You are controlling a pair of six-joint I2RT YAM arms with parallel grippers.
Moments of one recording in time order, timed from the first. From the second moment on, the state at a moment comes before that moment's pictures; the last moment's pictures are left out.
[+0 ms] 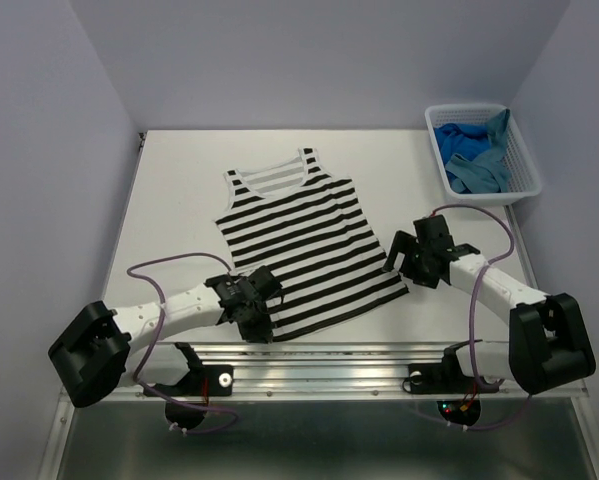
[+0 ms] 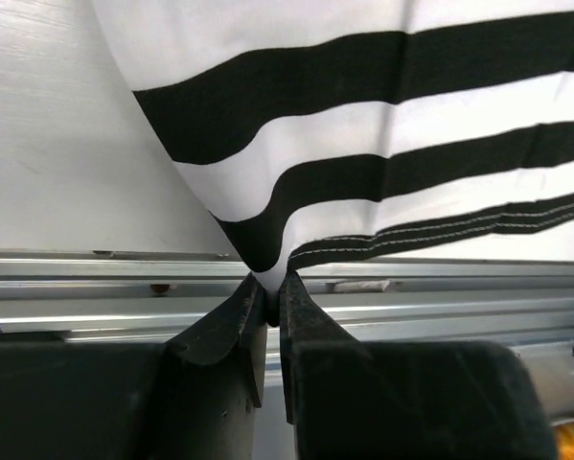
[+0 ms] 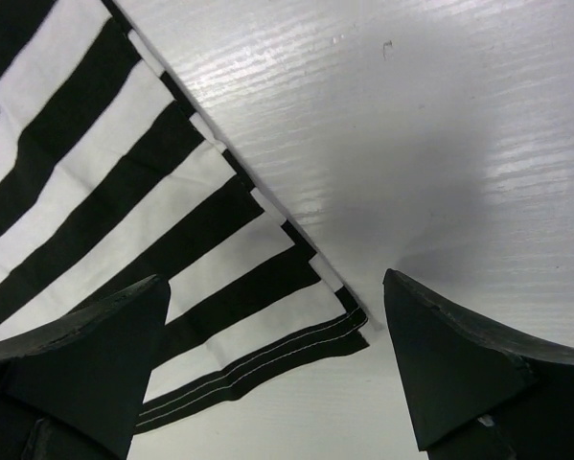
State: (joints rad) left arm -0.91 1.20 0.57 -0.73 0.02 -1.20; right arm 0.26 1.27 0.65 -0.39 0.03 0.62
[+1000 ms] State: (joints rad) left arm -0.91 0.92 0.54 -0.68 0.11 -1.23; right arm 0.25 1.09 0.55 -0.47 0.03 0.64
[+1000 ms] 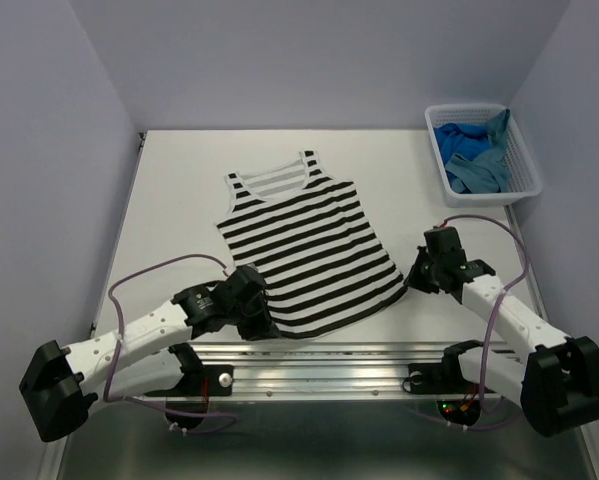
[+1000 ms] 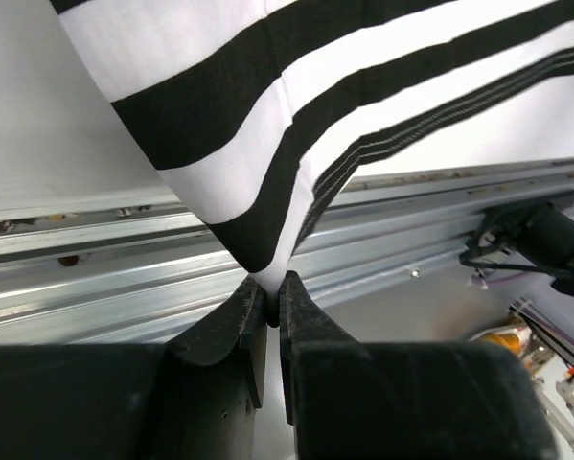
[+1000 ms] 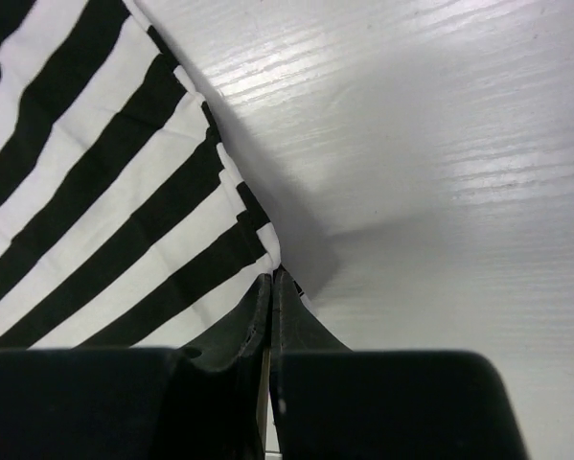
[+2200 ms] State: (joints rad) left arm -0.81 0.66 0.70 -0.65 0.27 -1.14; right arm 0.26 0.92 1.02 -0.67 0.33 0.54
